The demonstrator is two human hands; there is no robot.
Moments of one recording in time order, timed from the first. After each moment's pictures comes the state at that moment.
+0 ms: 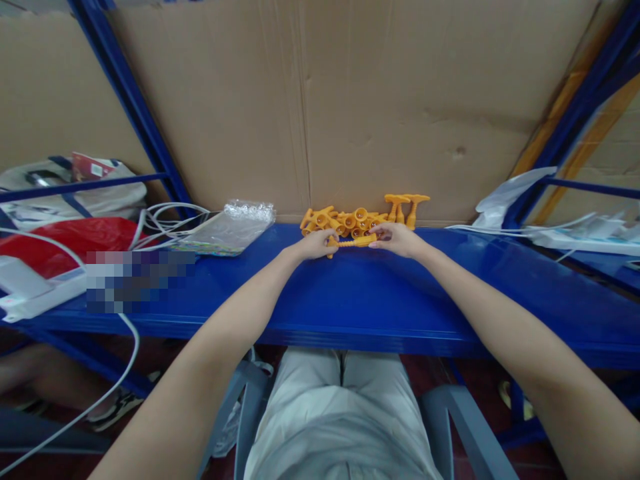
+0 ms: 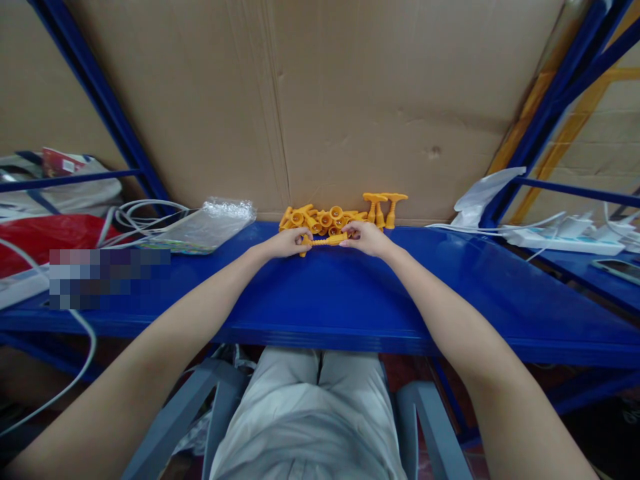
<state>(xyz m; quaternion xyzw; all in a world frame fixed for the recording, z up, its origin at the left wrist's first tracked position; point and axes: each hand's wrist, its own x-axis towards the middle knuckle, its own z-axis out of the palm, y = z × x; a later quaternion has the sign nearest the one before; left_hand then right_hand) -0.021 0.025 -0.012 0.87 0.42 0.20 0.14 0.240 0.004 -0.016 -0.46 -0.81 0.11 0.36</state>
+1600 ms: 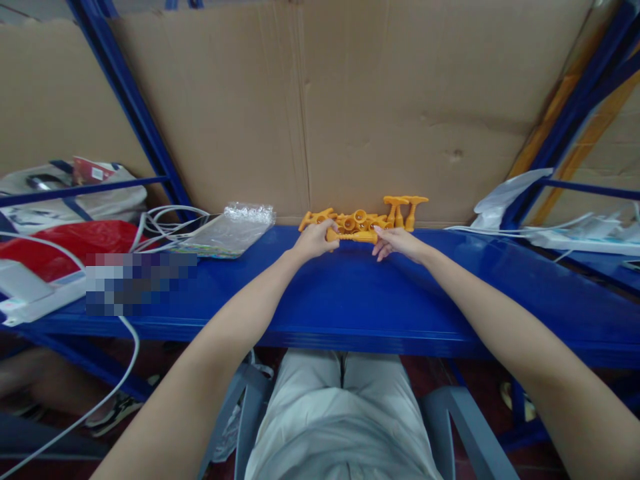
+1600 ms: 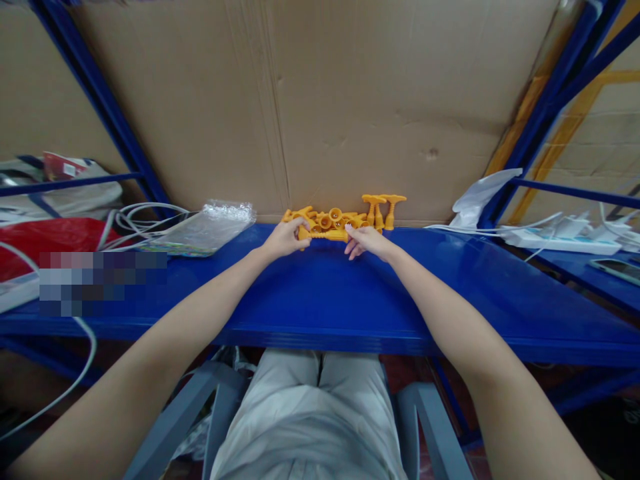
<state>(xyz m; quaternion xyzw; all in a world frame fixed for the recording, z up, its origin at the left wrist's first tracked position) -0.016 0.018 -0.008 0.84 0.46 0.30 0.02 0.232 -0.014 -0.008 -0.50 -0.67 0.42 0.37</state>
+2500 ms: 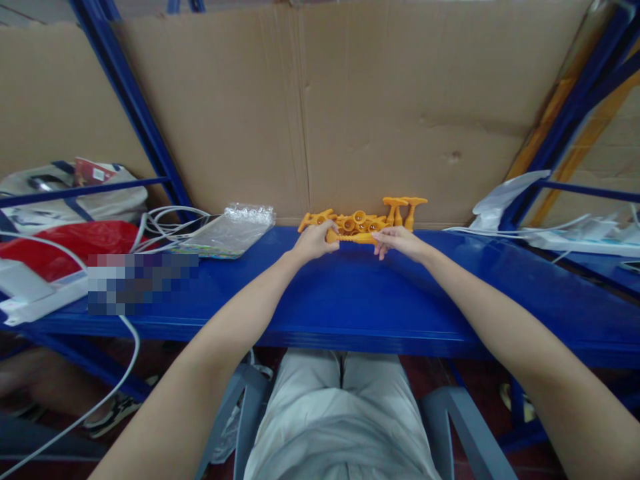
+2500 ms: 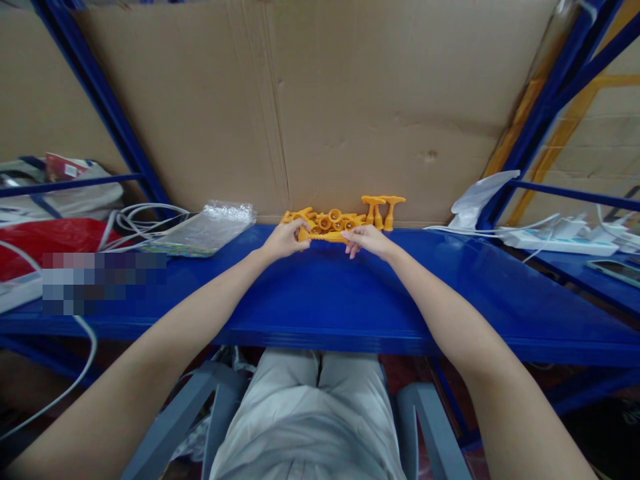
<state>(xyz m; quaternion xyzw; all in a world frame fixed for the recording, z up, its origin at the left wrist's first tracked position) -0.016 0.016 -0.008 0.84 0.45 0.30 0.00 0.232 -0.021 0.000 -0.46 -0.72 0.37 0.37</state>
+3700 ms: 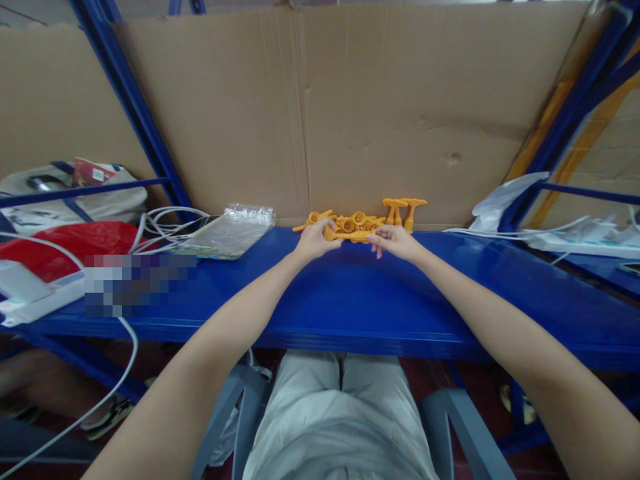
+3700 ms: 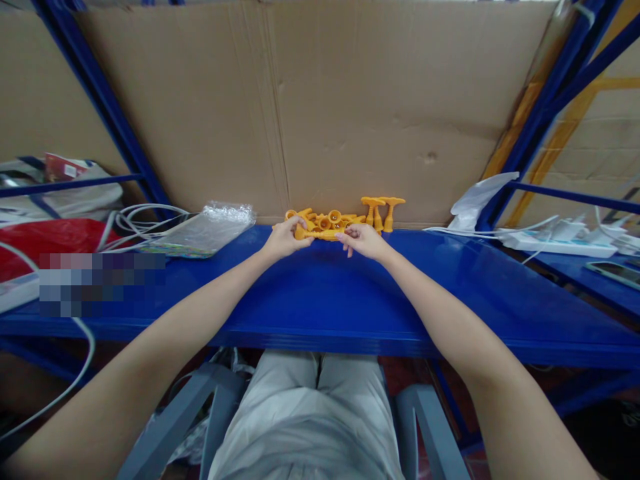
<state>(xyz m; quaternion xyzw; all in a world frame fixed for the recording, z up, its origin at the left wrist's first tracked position) -0.010 0.016 -0.012 0.79 0.43 0.44 0.05 0.227 -0.017 -0.008 -0.39 -0.77 0.27 0.42</state>
